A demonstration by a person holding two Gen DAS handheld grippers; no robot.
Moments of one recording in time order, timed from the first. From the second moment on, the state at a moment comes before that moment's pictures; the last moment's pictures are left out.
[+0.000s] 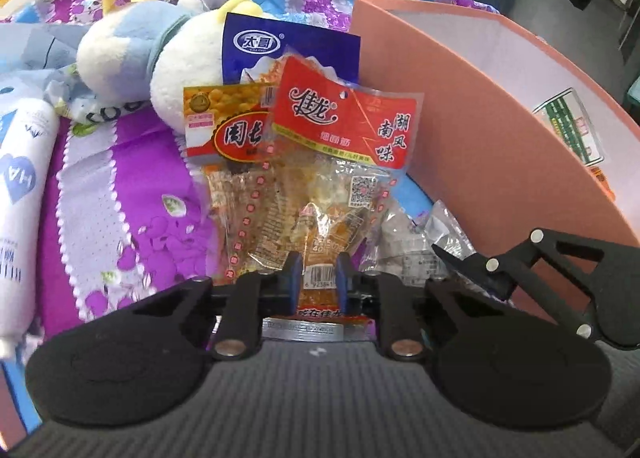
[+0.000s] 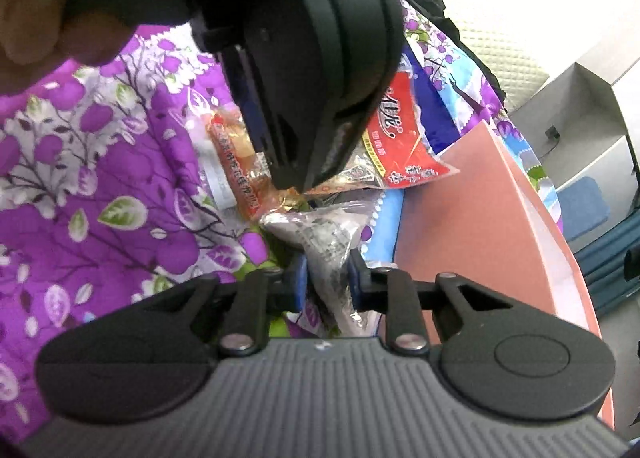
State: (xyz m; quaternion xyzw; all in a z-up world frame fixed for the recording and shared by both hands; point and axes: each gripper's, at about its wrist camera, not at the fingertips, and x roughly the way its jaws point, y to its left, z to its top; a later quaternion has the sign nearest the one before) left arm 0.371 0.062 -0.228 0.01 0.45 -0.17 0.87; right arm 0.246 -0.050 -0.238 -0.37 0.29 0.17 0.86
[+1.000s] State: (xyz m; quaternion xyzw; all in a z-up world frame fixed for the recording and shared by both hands) left arm 0.176 0.109 -0.224 -0.18 0.49 -0.03 0.85; right arm 0.164 -0.125 -0.193 -0.06 0.39 0.22 0.89
